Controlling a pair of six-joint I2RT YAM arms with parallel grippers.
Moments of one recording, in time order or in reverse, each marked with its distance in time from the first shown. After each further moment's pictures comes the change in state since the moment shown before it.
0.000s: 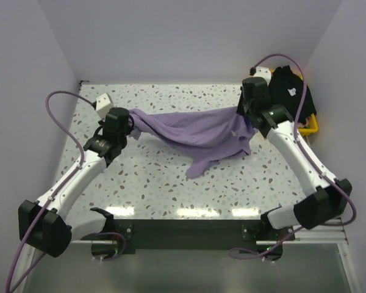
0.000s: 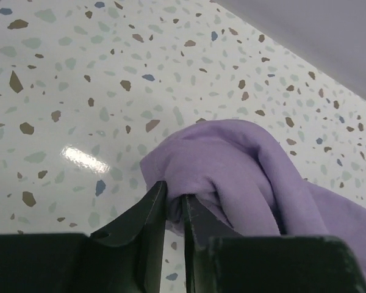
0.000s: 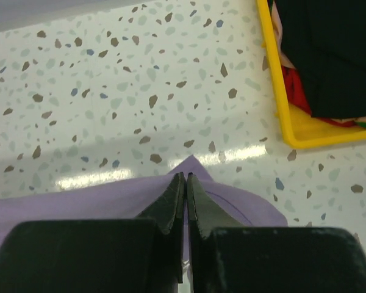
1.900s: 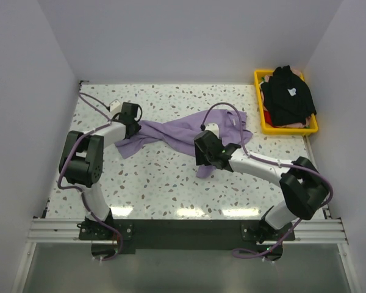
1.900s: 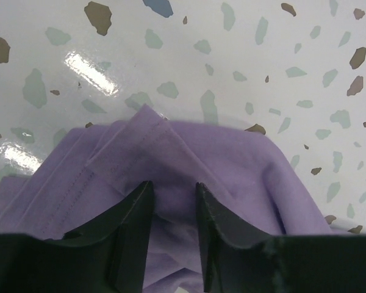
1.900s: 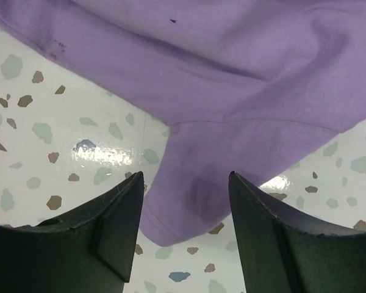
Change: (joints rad) left arm 0.183 0.705 0.164 0.183 0.208 -0.165; right arm 0.393 0.192 -0.465 0.285 -0.074 0.173
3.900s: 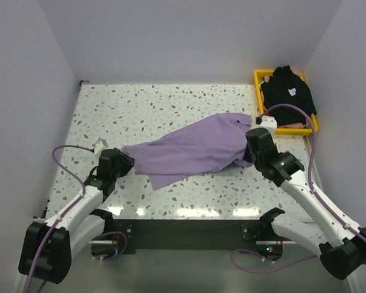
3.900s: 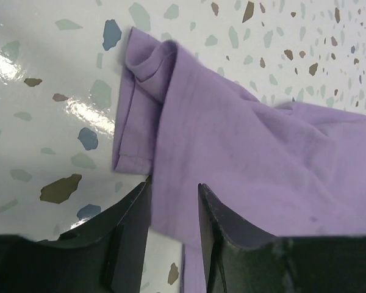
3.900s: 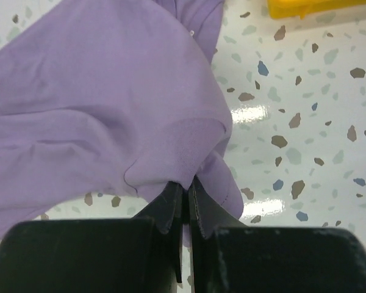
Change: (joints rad) left arm -0.019 -0.912 -0.815 0.134 0.231 -0.100; right arm -0.260 -0.632 -0.037 -0.384 0.126 -0.031
